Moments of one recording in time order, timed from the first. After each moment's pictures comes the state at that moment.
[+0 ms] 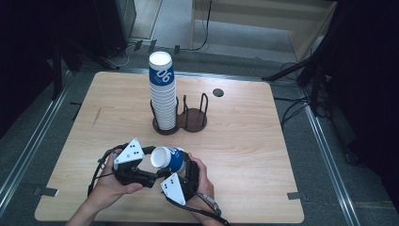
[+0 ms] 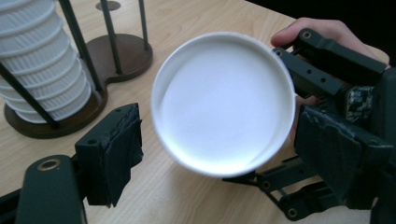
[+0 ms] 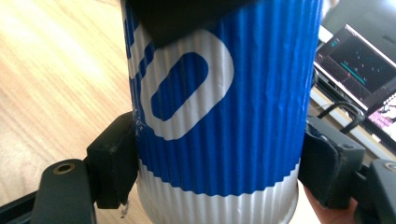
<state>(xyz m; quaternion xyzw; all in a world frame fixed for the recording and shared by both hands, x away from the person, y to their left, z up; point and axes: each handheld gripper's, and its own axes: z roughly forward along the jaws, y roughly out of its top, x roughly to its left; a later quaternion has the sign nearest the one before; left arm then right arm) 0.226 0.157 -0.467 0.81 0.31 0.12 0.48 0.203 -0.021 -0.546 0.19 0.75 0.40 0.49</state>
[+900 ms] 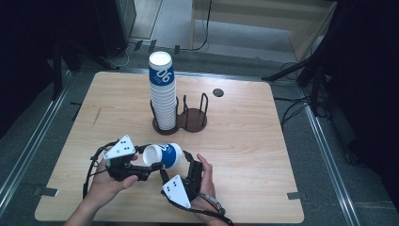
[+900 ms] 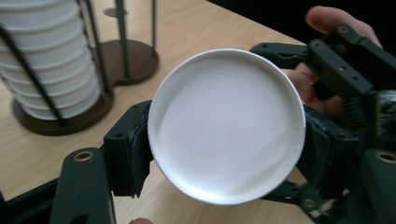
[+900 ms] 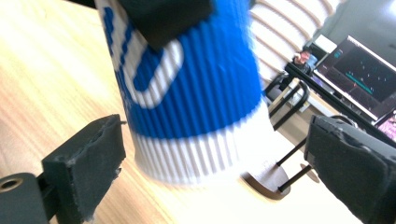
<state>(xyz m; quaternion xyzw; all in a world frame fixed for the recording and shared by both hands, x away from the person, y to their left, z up) 0.232 0.180 -0.469 0.77 0.34 0.13 0.52 0.198 -0.030 -0.534 0.19 0.74 0.44 0.47</state>
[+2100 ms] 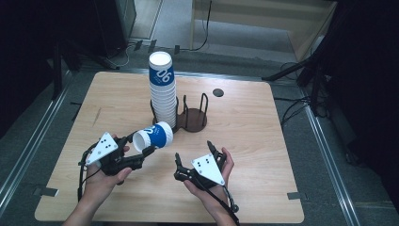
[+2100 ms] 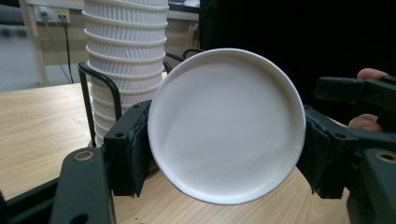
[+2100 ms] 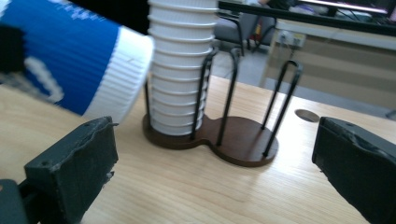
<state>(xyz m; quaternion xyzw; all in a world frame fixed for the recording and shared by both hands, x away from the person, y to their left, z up) 0.235 0.198 -0.480 0.66 0.37 0.21 0.61 0.222 -0.071 -0.486 0.39 0.67 0.51 0.37</state>
